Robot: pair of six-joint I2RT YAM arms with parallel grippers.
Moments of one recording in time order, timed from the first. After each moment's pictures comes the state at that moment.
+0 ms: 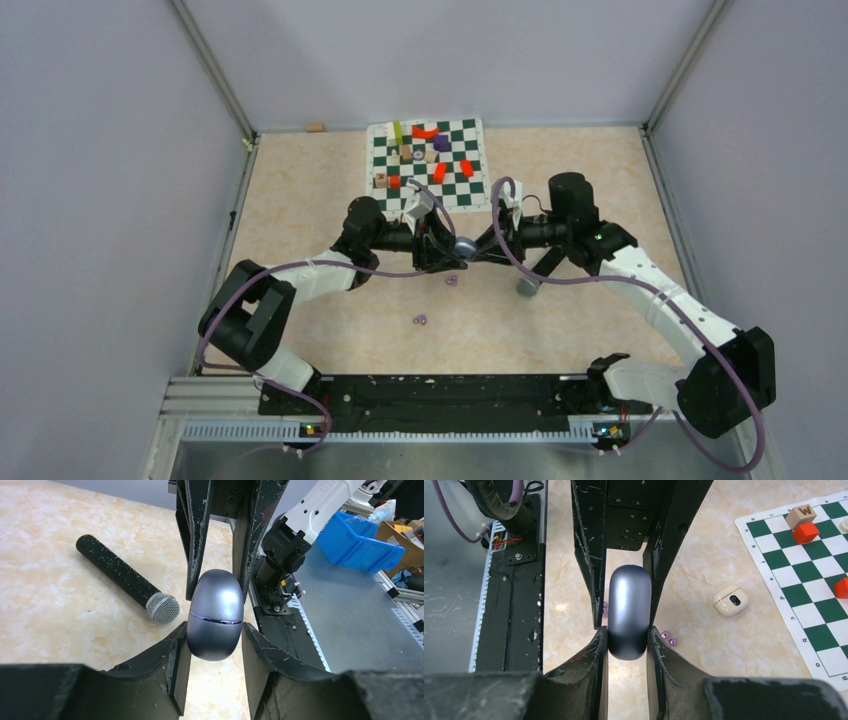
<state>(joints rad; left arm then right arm) -0.56 1.55 0.74 0.90 1.14 -0.38 0.46 1.18 0.94 -0.27 -0.93 -0.34</state>
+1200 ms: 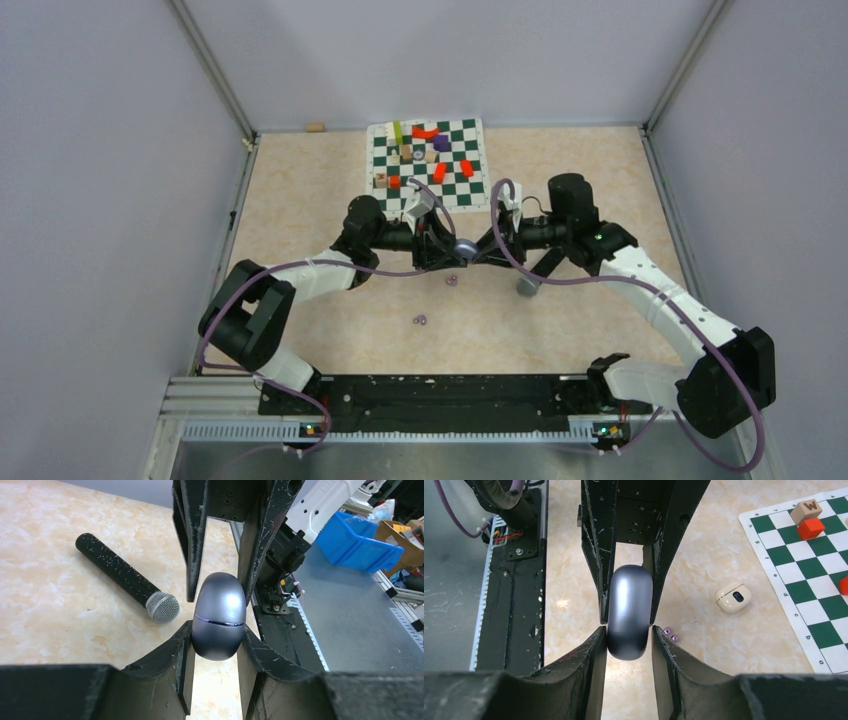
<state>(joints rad) -0.55 1.55 0.75 0.89 1.14 -0.38 0.46 1.18 0.94 -0.30 -0.93 -0.36</state>
